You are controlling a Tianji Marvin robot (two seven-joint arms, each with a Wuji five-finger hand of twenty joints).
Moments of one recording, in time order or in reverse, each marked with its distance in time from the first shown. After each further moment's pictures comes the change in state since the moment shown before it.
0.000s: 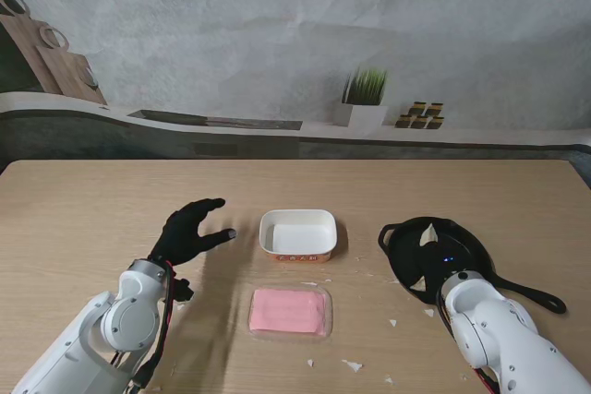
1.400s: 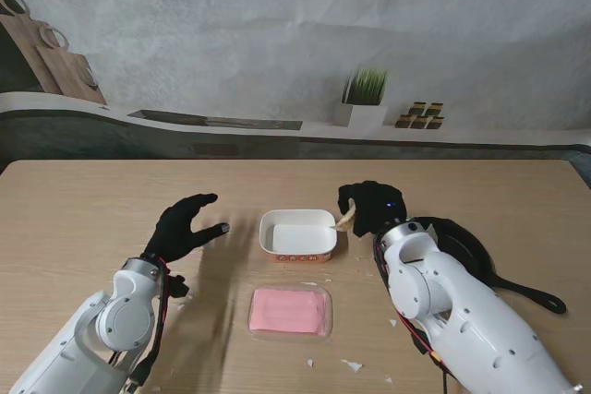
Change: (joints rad) left arm 0.004 -0.007 -0.030 0.010 -0.014 -0.033 0.028; right arm 0.274 -0.068 -0.267 0.000 0.446 0.044 -0.262; left_hand 0.000 0.000 0.015 0.000 0.014 0.025 0.000 0.000 0.008 0.011 0.000 0.000 0.000 0.000 0.024 0.010 0.000 0.000 -0.010 0.000; right_hand 0.000 -0.071 0.030 -0.034 0.072 -0.002 -0.009 -0.037 0.071 -0.003 -0.039 0.021 0.059 0.023 -0.015 0.028 0.046 0.048 0.004 -0.009
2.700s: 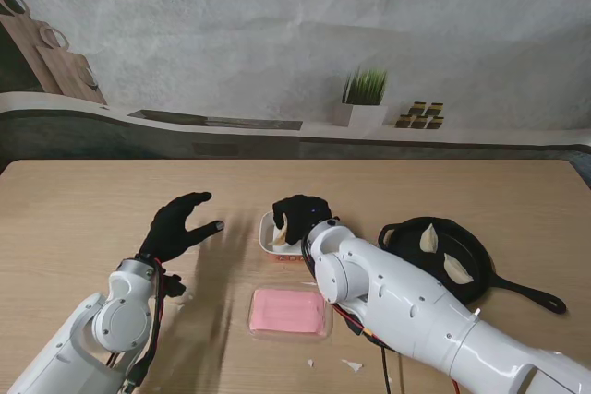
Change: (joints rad) left arm 0.014 -0.003 -0.021 -0.009 -0.009 0.001 0.017; right arm 0.370 -0.159 -0.492 0.345 0.246 0.145 0.010; left_hand 0.000 0.000 0.000 0.000 0.012 0.003 0.000 0.000 0.000 0.000 0.000 0.000 0.000 0.000 0.000 0.000 0.000 0.000 -0.001 0.000; right_hand -0.030 0.160 -0.013 0.000 -0.093 0.019 -0.019 -0.070 -0.140 0.004 0.033 -0.031 -0.103 0.000 0.032 0.056 -0.125 -0.012 0.000 -0.003
